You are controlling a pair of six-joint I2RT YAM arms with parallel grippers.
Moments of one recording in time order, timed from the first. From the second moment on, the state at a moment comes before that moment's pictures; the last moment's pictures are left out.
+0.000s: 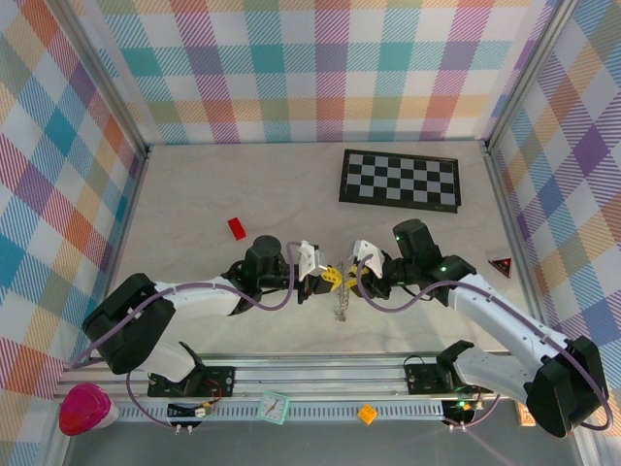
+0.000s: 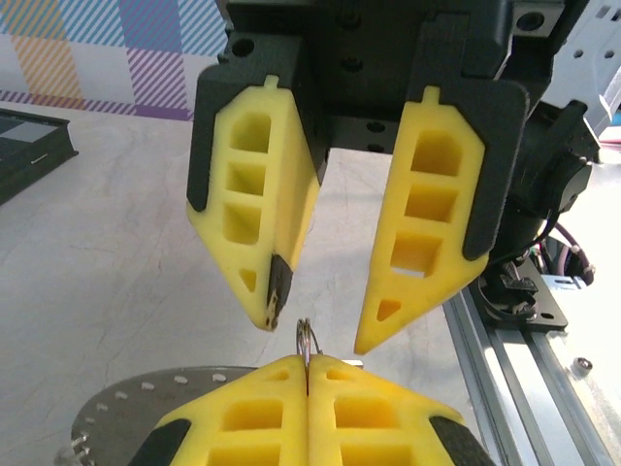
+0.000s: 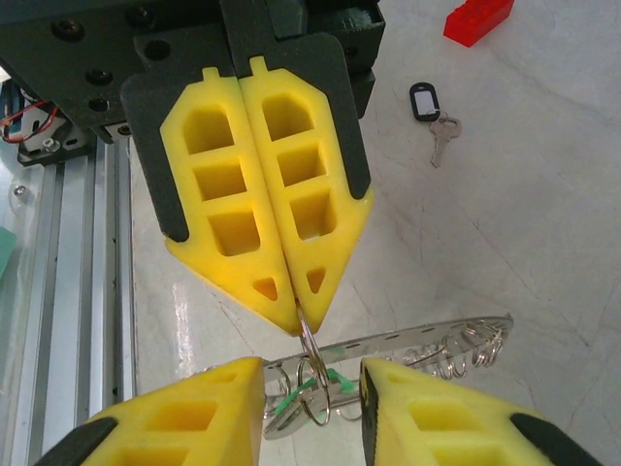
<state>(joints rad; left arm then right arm) -0.77 1.46 0.56 0.65 0.74 0.10 0.56 1.05 0.71 -0.46 -0.66 -0.47</state>
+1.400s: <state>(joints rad) -0.78 1.39 0.63 0.31 0.70 0.32 0.70 1.23 0.99 -0.81 -0.46 -0.77</state>
